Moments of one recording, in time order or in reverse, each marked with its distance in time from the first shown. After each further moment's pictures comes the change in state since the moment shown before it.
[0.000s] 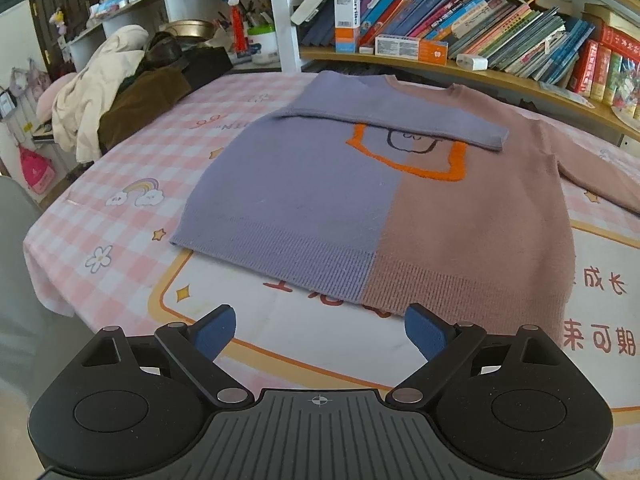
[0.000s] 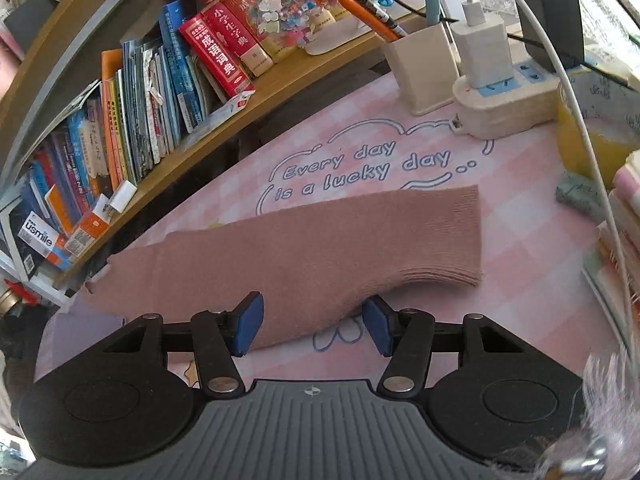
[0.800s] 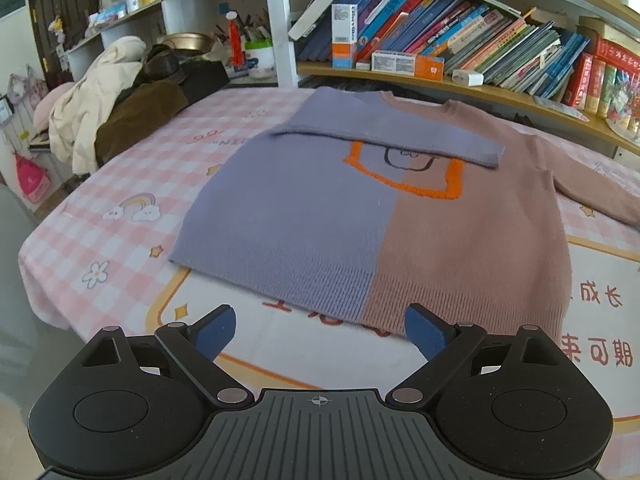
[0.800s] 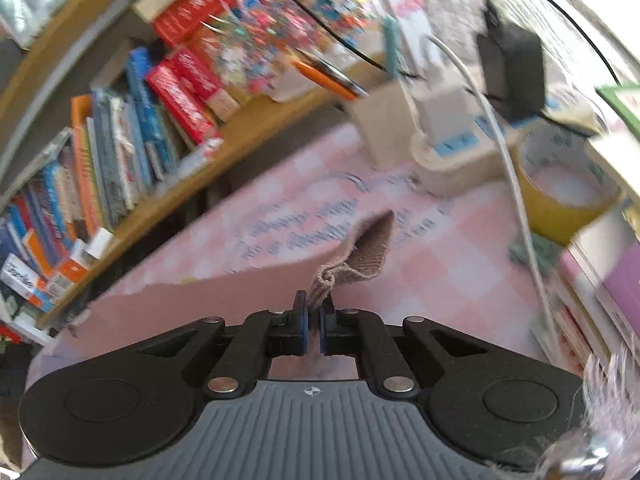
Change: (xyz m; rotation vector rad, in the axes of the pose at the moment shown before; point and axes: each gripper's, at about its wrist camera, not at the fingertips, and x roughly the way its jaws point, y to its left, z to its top) left arm 0.002 0.007 0.006 0.004 -0.052 -0.032; right arm -0.013 -0.004 0.026 0.032 -0.078 -0.037
